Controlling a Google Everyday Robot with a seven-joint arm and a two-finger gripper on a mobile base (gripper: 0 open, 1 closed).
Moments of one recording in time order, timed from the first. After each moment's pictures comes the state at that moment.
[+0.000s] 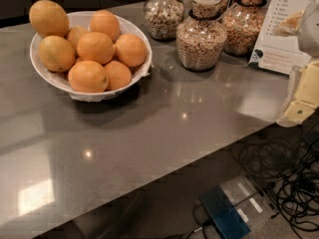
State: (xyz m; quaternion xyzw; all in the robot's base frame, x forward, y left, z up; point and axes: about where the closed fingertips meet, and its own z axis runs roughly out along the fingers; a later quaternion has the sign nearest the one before) arm 0.437 -0.214 0.993 -0.61 0.77 -0.03 0.20
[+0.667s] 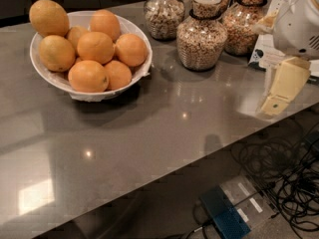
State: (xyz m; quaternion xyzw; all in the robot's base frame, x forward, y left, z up) arm 0.460 -0.187 0.984 -0.63 0.74 -0.02 0.21
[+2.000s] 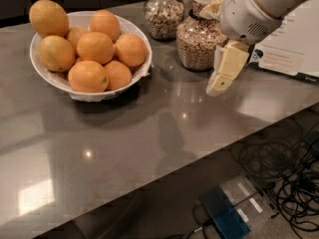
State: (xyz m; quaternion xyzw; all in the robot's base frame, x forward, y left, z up) arm 0.528 -0.106 0.983 -0.69 0.66 0.02 0.29
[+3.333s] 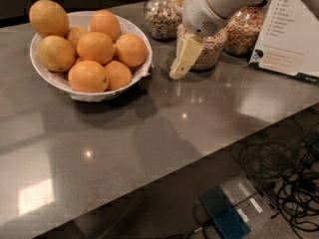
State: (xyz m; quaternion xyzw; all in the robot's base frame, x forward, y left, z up) arm 0.609 -0.041 0.969 -0.70 0.62 0.03 0.35
